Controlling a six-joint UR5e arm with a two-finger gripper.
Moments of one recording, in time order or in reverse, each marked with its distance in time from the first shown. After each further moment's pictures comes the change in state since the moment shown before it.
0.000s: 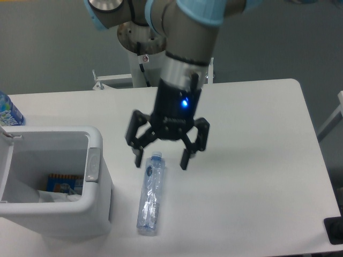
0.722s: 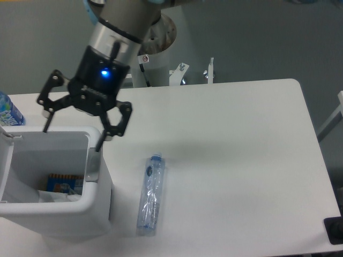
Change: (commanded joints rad) arm -0.066 0.155 0.011 0.005 -0.262 -0.155
